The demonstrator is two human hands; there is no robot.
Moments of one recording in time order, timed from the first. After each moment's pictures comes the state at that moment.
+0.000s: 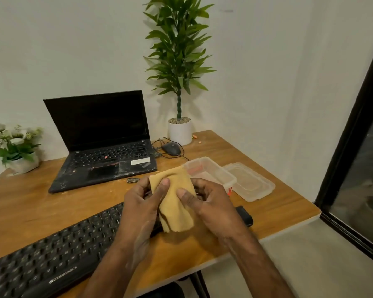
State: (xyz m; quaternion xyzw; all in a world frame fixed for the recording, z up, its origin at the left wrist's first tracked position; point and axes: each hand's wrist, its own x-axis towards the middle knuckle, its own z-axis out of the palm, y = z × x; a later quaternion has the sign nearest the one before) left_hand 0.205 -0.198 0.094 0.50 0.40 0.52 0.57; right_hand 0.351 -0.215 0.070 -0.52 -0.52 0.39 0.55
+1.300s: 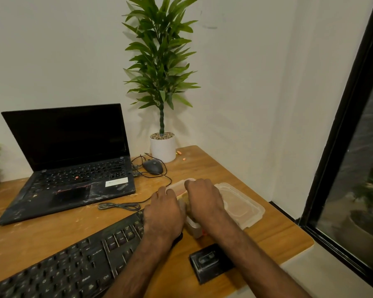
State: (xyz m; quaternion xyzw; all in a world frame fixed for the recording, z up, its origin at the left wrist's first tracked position) left_hand 0.305 -0.088 0.044 0.81 0.56 0.15 0.02; right_hand 0.411 -0.112 0.078 -0.74 -0.66 -0.07 0.10
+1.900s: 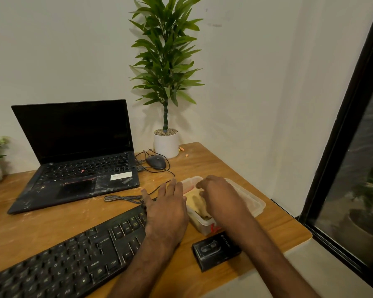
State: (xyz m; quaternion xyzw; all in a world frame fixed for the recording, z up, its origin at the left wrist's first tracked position) left_hand 0.291 -0.116 0.050 0.84 0.53 0.15 -0.01; right_hand 0.428 -0.150 0.077 -0.72 -0.67 -0.04 0.19
